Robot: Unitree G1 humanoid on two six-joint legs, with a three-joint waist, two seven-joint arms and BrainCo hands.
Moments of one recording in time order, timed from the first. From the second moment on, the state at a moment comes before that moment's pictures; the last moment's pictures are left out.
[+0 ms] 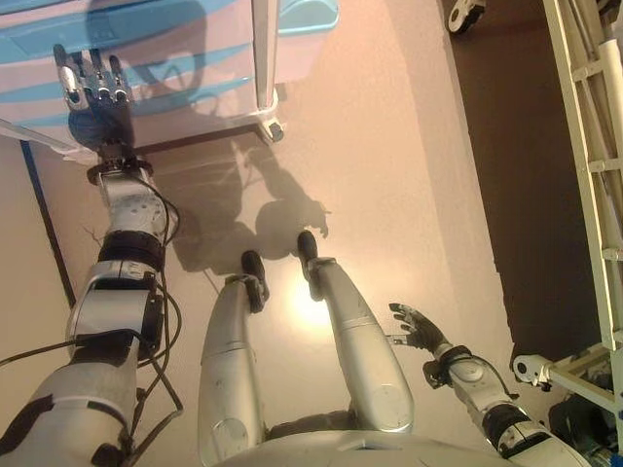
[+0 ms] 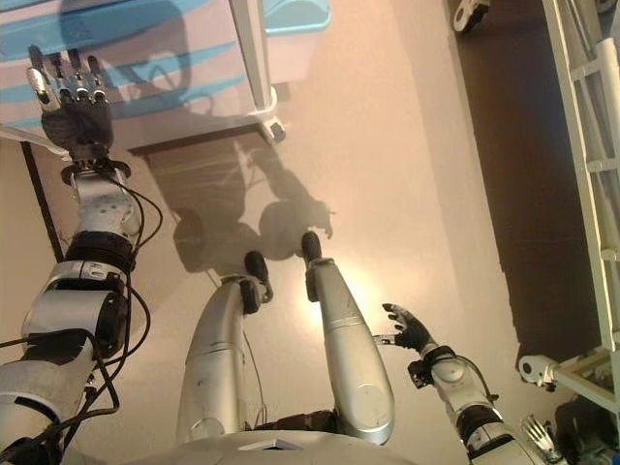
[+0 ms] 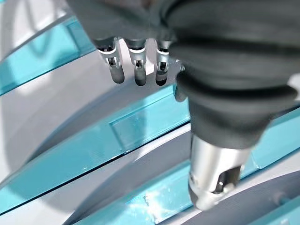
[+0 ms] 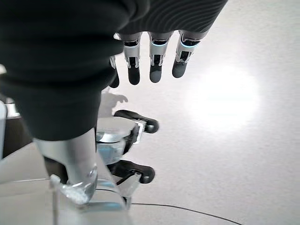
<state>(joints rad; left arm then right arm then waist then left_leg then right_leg) -0.93 0.55 0.01 0.87 -1.67 -0.45 -0.38 -0.13 -0.37 0.33 0.98 0.17 -0.36 0.17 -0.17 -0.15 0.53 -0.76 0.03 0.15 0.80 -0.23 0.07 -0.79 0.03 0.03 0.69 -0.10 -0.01</state>
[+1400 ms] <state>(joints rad) -0.13 0.22 -0.20 0.66 -1.87 -0.03 -1.03 -0.04 -0.38 0.30 0.95 0.07 -0.29 0.14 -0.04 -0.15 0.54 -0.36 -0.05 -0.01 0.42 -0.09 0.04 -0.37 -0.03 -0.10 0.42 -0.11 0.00</state>
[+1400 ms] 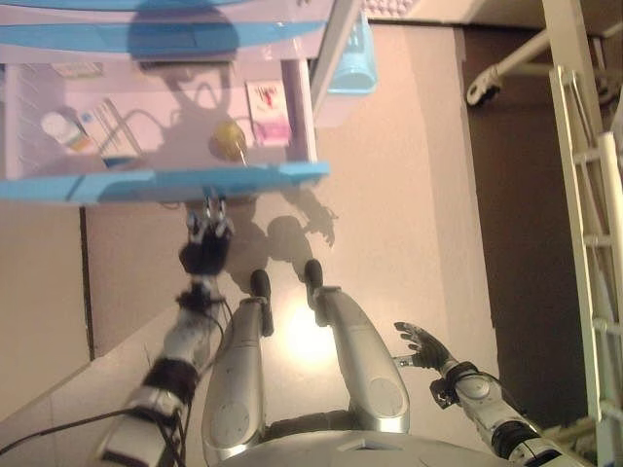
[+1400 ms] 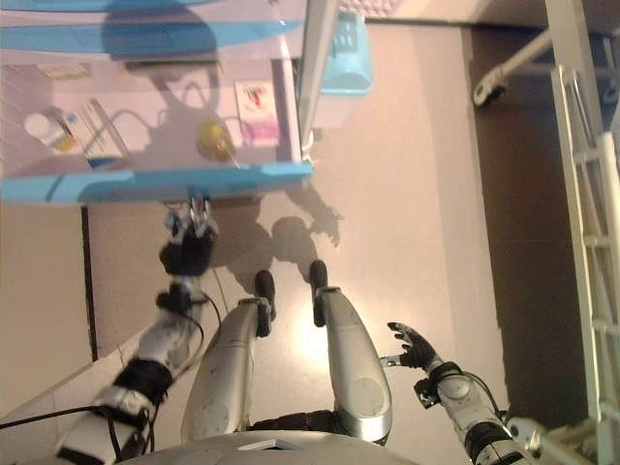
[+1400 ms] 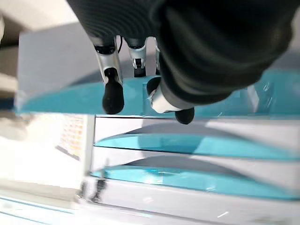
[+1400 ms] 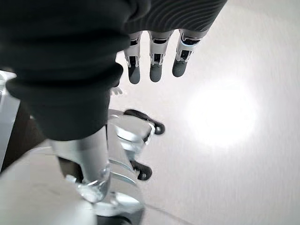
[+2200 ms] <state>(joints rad) 0.07 0.22 0.20 1.29 -1.18 -0.15 -0.48 -0.07 -0.38 0.09 1.22 0.00 -0.38 0.05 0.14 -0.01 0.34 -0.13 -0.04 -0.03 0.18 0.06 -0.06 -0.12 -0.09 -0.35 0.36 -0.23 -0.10</state>
